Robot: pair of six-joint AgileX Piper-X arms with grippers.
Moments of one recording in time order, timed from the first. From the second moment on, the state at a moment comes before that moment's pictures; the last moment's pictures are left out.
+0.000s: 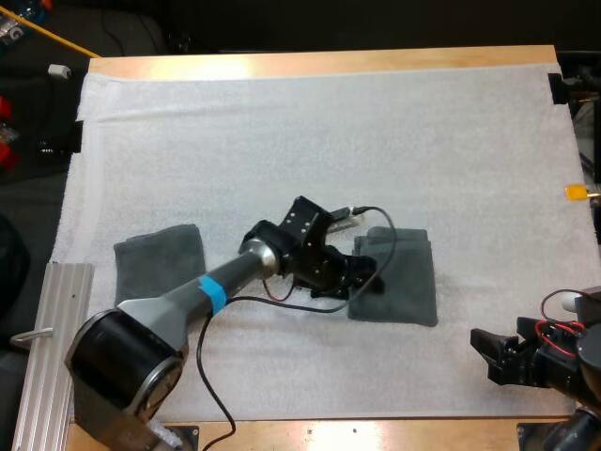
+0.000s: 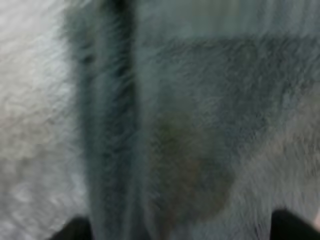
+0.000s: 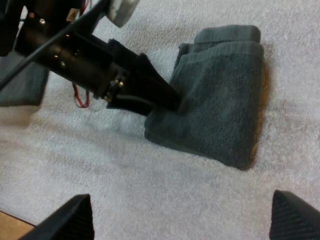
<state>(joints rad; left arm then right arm) -0.63 1.79 -0.98 0.48 0.69 -2.42 0.72 0.46 -0.82 1.19 0.01 -1.30</state>
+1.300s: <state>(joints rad) -0.43 1.43 -1.06 0.91 0.45 -1.94 0.72 0.46 -0.82 1.19 0.01 -1.30</state>
